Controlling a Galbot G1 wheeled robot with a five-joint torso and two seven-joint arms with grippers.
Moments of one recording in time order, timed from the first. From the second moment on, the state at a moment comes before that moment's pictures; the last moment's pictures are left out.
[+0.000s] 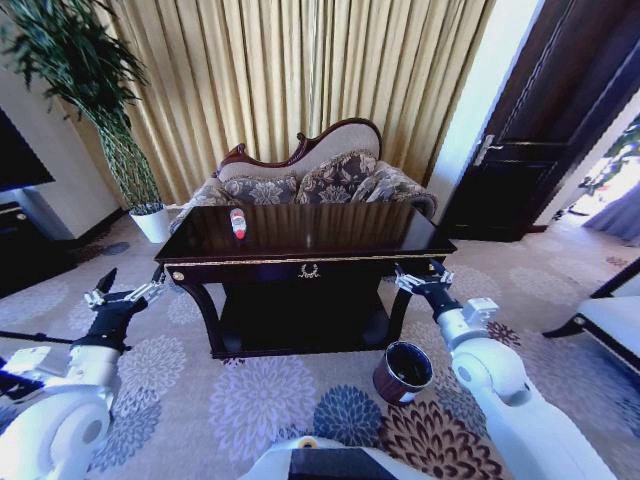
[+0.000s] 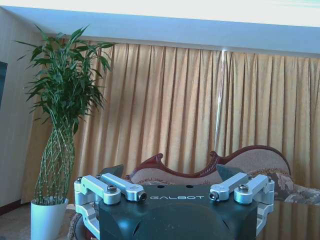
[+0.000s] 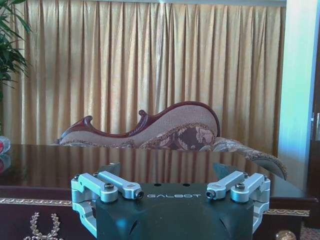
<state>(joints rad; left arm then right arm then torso) 1.71 -1.16 -1.05 -2.41 -0.73 0.17 -0.09 -1.41 0.98 0.62 2.21 0.57 -0.26 0.21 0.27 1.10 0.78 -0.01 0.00</state>
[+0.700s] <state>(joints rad) 1.70 -1.15 -1.05 -2.40 -0.73 0.17 -0.09 -1.39 0.99 0.58 2.20 0.56 -0.26 0.21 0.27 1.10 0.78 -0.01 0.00</state>
